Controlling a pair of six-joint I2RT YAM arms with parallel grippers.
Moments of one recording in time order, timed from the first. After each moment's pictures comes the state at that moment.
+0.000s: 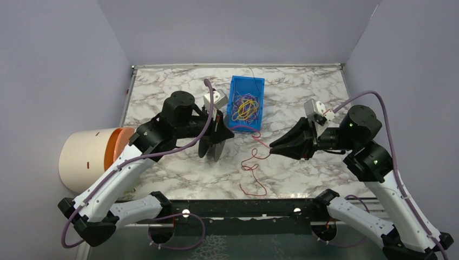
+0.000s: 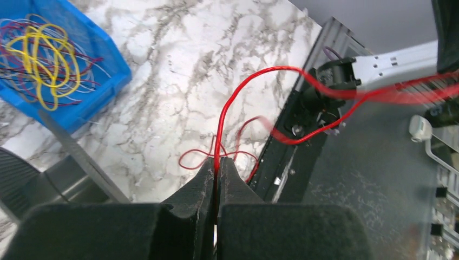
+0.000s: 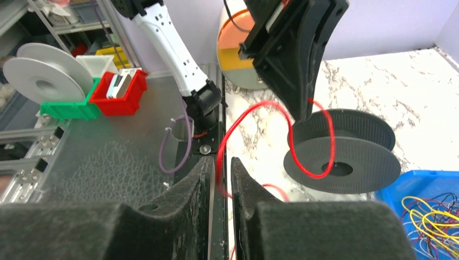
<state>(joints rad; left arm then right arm) -0.74 1.05 1.26 -0.63 0.49 -0.18 0.57 0.80 1.15 -0.39 -0.97 0.05</state>
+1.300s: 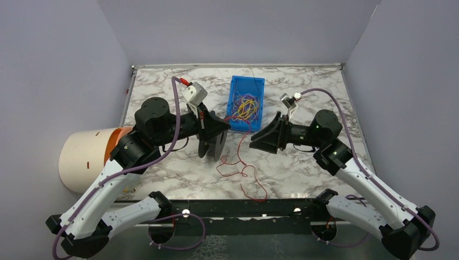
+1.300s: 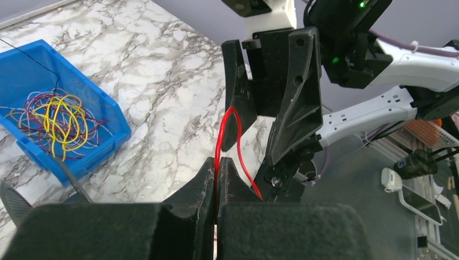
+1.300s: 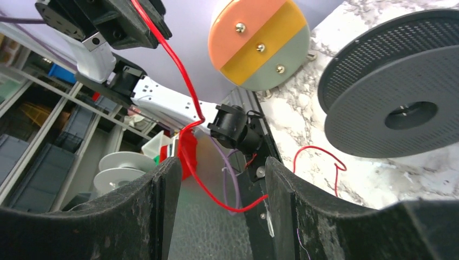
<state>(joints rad) -0.74 0.90 1.26 -0.47 0.42 -0.30 0.60 0.88 0.80 0.08 -0.78 0.72</state>
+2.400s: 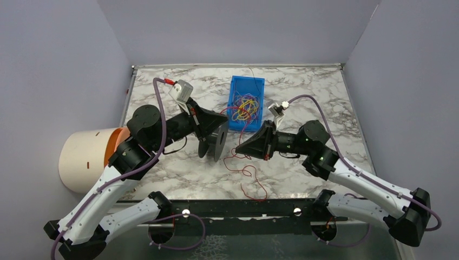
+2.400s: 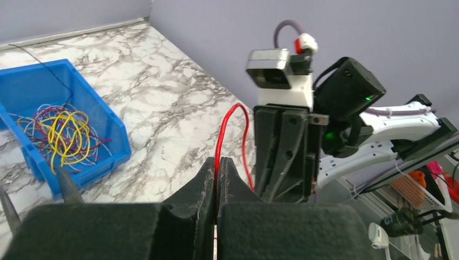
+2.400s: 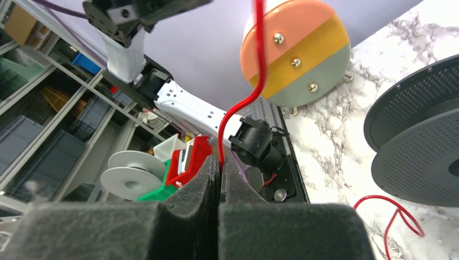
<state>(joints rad) -0.74 0.84 1.17 -0.30 0.29 -0.47 0.86 0.96 0.74 0.36 -0.60 0.76</state>
